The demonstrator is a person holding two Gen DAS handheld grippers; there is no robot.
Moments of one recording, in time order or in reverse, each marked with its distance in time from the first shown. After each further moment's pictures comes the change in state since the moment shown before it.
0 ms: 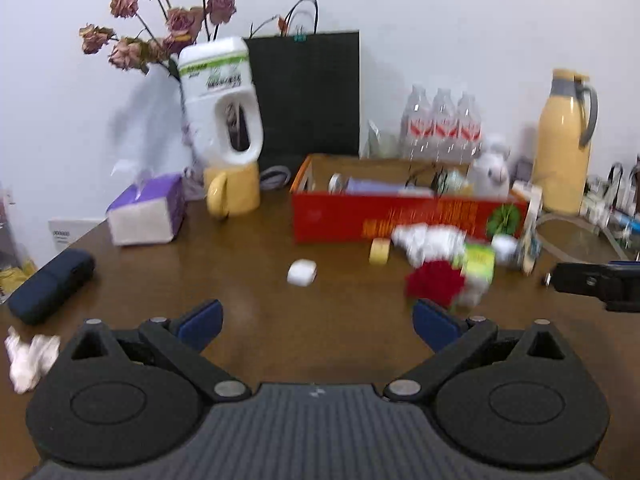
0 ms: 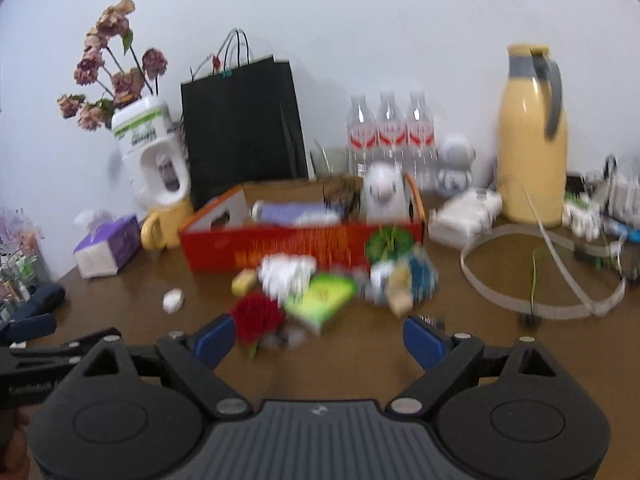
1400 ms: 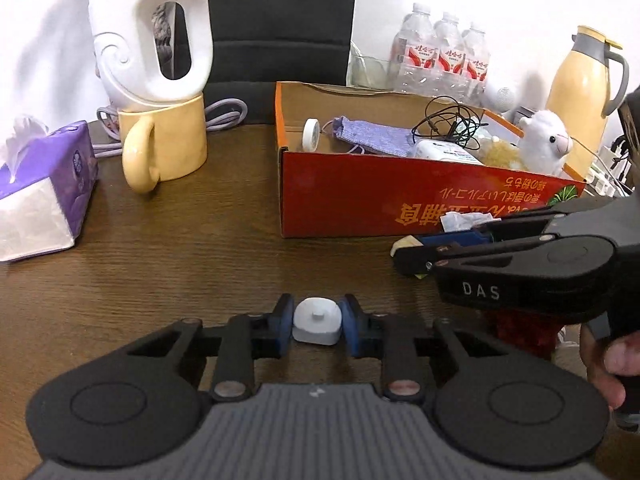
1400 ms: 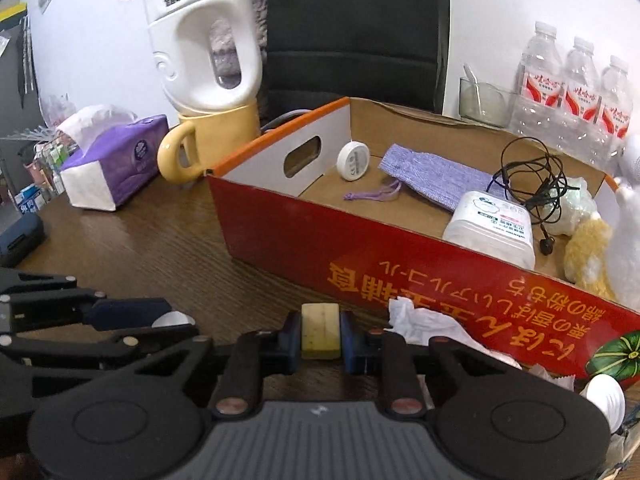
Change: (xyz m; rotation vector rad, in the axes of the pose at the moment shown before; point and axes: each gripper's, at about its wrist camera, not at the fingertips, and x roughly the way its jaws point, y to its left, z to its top) left arm 0.168 0.050 0.049 0.022 0.228 -0.219; right arm 0.221 0.092 0.058 -0.252 0.264 0.167
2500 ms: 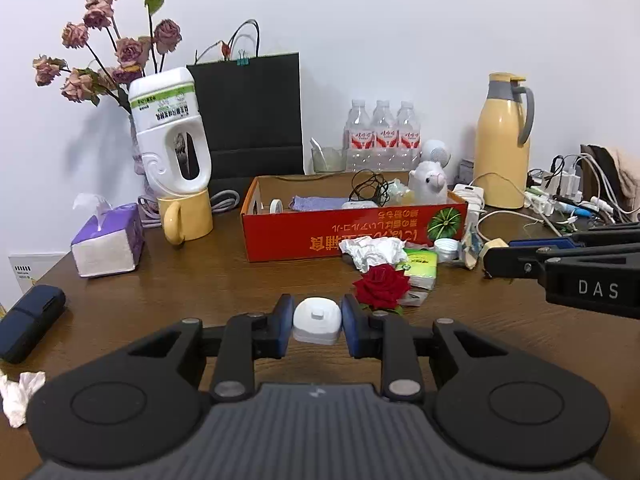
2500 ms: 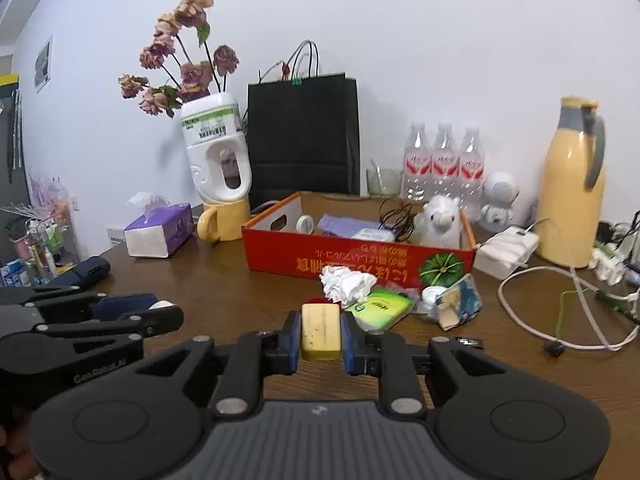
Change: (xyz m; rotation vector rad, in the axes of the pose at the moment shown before) left arm -0.174 -0.092 -0.086 0.080 -0.284 0.075; right arm -0.236 0.022 -0.121 0.083 -0.322 -0.132
